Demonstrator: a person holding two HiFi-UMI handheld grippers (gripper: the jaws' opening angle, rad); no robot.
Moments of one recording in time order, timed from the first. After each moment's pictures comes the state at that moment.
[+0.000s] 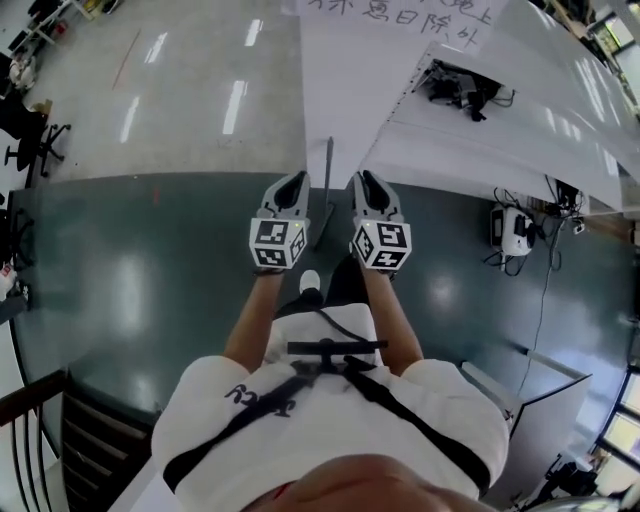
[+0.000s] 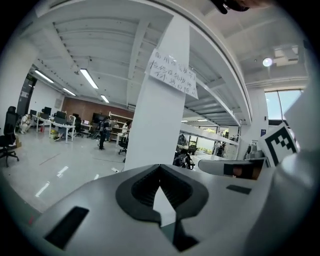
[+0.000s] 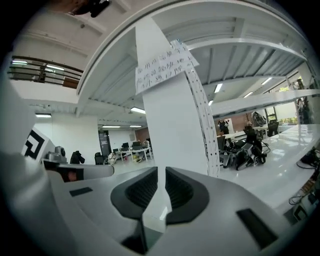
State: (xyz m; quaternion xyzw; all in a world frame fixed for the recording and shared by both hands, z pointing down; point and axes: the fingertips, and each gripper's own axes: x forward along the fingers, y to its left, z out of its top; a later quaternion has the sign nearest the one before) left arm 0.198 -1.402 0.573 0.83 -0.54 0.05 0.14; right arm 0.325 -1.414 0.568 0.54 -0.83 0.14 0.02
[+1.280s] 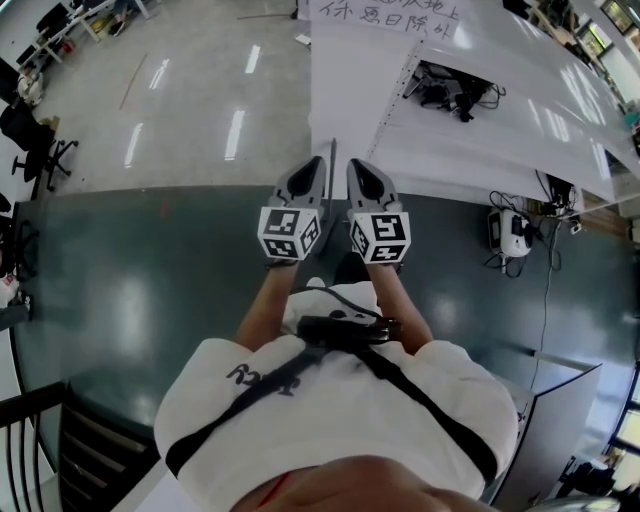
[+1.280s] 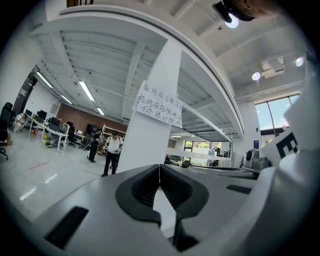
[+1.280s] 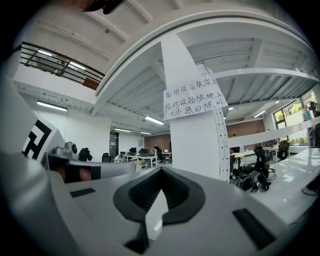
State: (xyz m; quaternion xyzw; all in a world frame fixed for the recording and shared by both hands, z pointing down) left arm 0.210 -1.350 0.465 0.85 -0.52 -0.04 0.09; right arm 0.280 -1.349 0.459 0.50 -0.86 0.04 0.00
